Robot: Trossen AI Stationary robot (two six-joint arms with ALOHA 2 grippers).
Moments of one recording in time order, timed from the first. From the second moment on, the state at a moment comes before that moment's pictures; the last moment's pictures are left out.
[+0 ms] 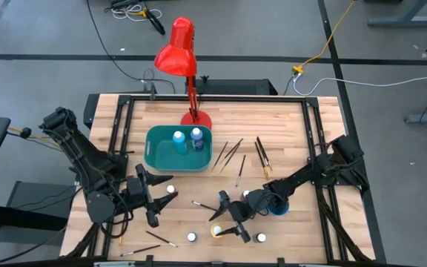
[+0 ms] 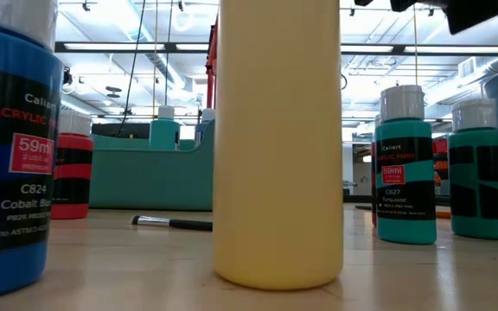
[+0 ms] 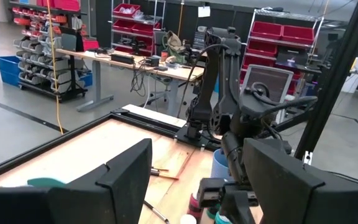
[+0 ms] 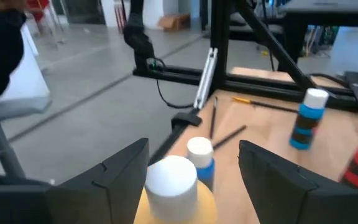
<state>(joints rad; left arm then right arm) -0.90 1.25 0.97 0.18 -1.29 -0.30 0.48 1.85 0.94 0.73 -0.04 0.05</state>
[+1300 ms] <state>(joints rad) -0.90 1.25 0.97 0.19 -1.26 -0.30 0.32 1.82 1.02 0.78 0.06 -0.05</state>
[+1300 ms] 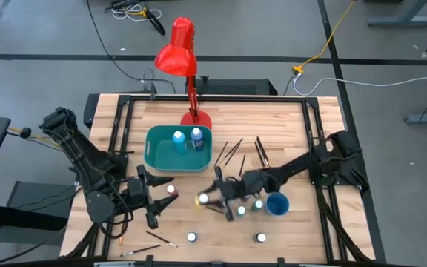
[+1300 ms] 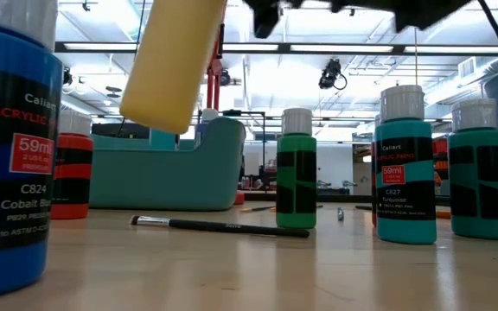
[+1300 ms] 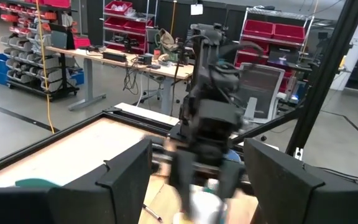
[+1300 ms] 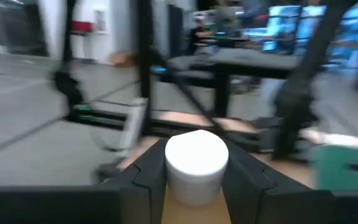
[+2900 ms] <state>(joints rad) -0.82 1.31 0.97 0.45 -1.24 0.02 -0.07 1.81 0.95 0.66 0.11 0.03</state>
